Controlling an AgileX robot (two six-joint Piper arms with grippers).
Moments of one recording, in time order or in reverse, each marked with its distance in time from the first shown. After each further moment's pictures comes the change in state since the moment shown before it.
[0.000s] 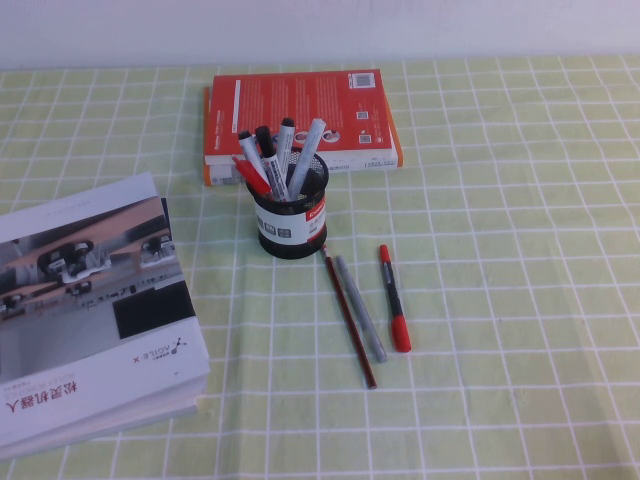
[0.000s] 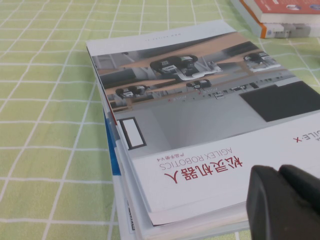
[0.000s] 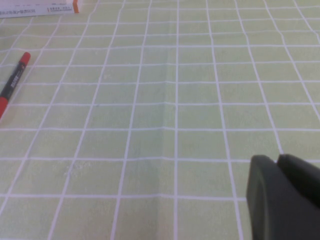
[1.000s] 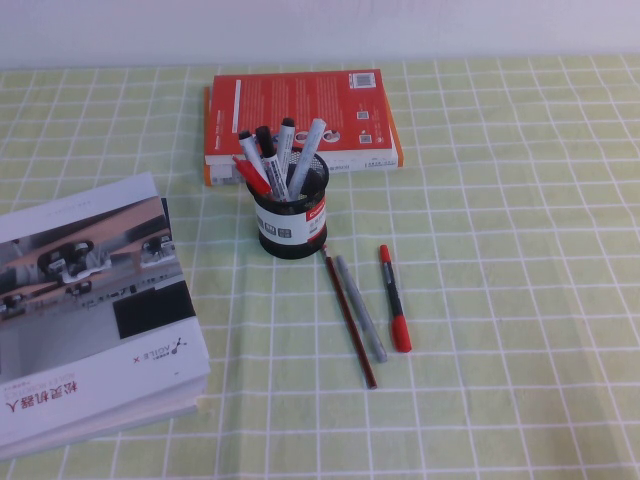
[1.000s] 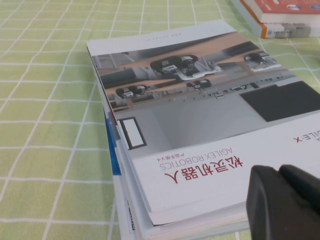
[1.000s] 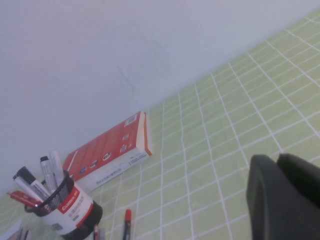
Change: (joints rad) right arm 0.000 0.000 0.000 0.547 -0.287 0.000; left arm 0.000 0.000 0.000 0.000 0.000 0.000
